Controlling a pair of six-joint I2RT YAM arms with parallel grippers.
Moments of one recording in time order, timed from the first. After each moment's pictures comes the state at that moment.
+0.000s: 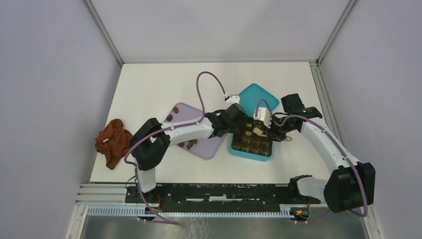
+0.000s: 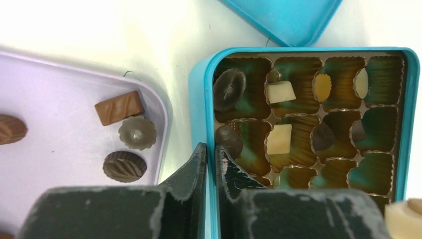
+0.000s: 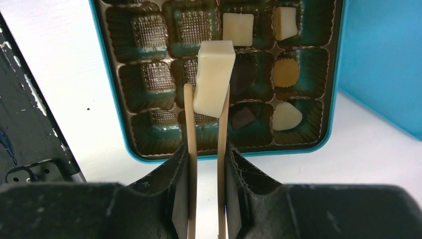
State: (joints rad) left arm -0.97 1.89 1.33 -0.32 -0.33 -0.69; right arm 0.20 1.23 0.93 -0.93 -0.51 -0.99
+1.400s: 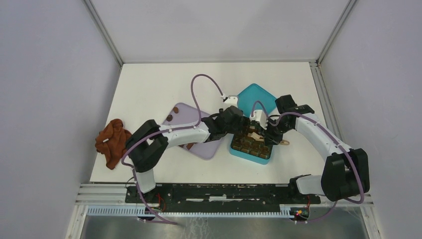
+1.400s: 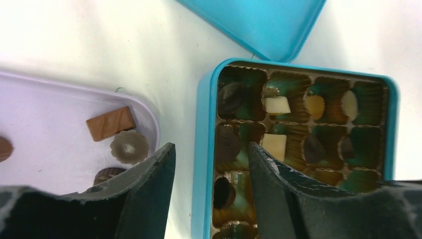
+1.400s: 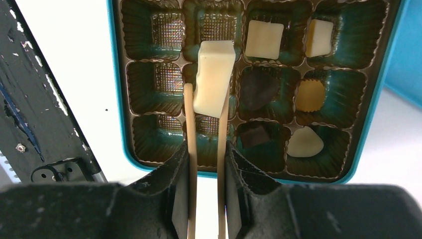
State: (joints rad) left arm -0.99 1.84 1.18 -0.07 -0.36 -0.65; right arm 0.23 1.33 0.92 -0.94 -0.52 -0.95
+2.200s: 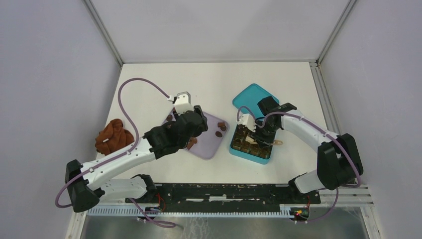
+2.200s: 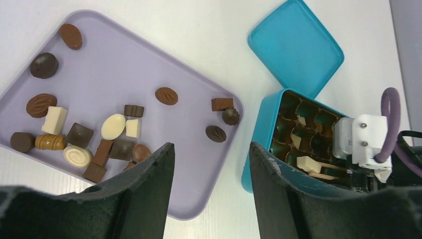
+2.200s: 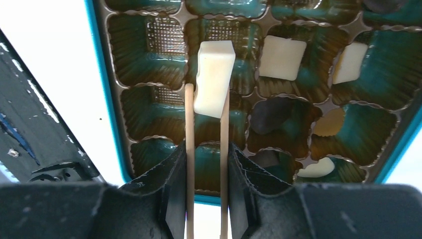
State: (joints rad) left arm -0.99 1.11 0.96 -0.48 -0.67 -0.82; right arm 0.42 1.45 0.96 -0.91 -0.35 -0.81
